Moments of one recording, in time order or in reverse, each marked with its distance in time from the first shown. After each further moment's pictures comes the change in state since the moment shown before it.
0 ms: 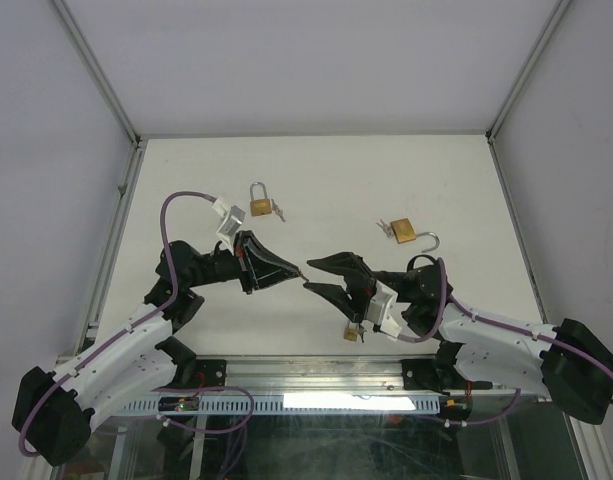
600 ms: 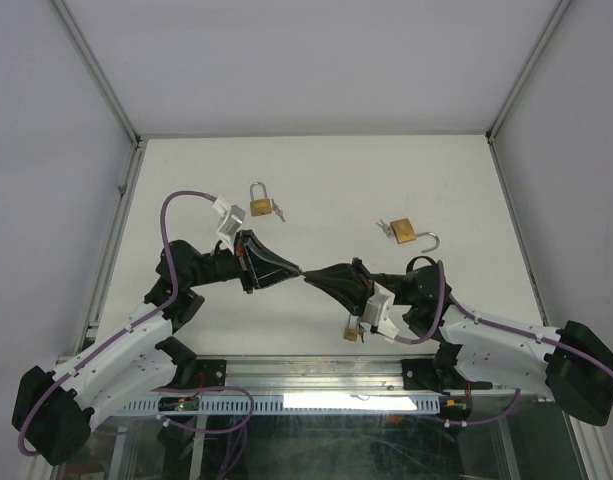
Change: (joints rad) left arm -0.006 0.009 0.013 -0.006 -0.006 0.004; right arm 0.021 -0.014 -0.004 -0.063 0.026 -0.031
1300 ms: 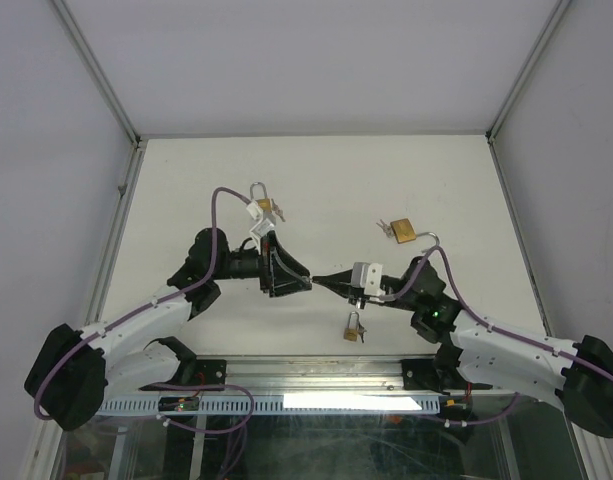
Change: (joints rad) left arm -0.014 0.180 0.003 -0.053 0.022 0.122; right arm -0.002 -0.124 0.014 -0.390 0.204 0.311
